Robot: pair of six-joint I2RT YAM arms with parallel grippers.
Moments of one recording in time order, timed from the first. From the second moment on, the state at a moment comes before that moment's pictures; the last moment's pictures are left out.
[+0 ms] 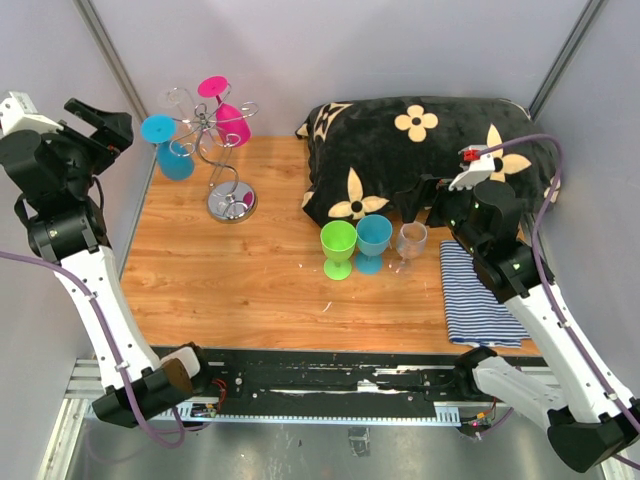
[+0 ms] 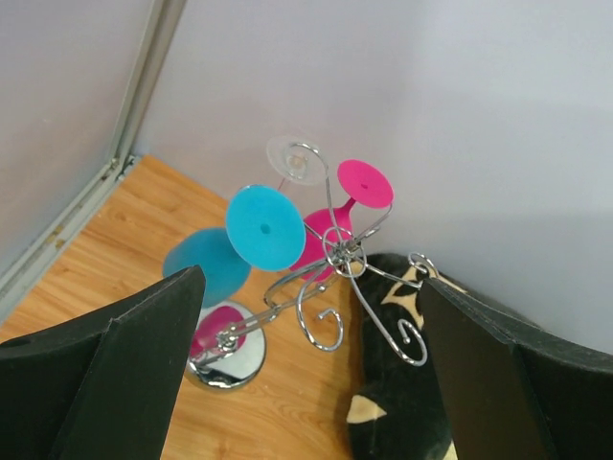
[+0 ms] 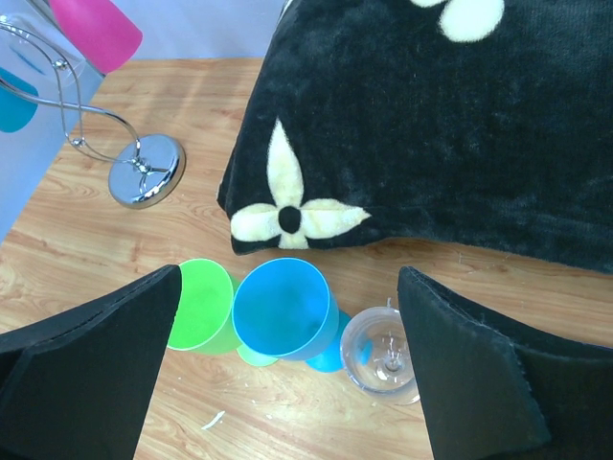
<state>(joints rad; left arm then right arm) 0.50 1.12 1.57 -0.45 0.33 -0.56 0.43 0.92 1.07 -0.35 0.06 0.31</state>
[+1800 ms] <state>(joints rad) 0.50 1.17 1.07 0.11 0.25 -1.02 0.43 0.77 0.98 -0.47 -0.08 0.27</state>
